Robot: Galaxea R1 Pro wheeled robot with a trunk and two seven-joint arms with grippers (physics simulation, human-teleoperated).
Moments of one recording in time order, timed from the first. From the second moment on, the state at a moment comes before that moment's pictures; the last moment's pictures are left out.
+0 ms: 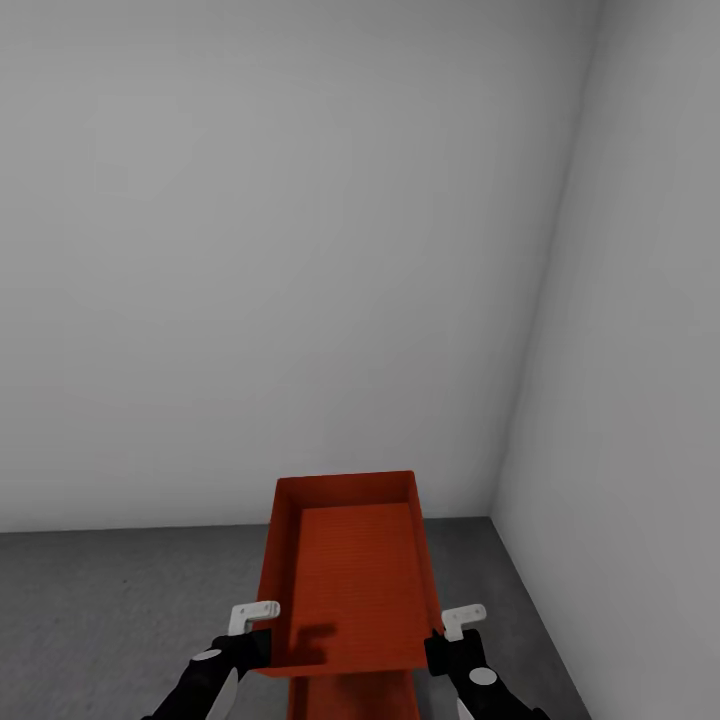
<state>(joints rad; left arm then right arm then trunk) -0.35 -0.06 0.03 -0.66 0.07 0.27 0.05 -0.45 0.09 0.18 -0.34 0.01 -0.07 -0.11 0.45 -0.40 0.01</state>
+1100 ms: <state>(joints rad) -0.35 -0.06 0.03 -0.66 0.07 0.27 0.05 -0.45 0.09 0.18 -0.34 0.01 -0.07 -0.11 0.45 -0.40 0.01</state>
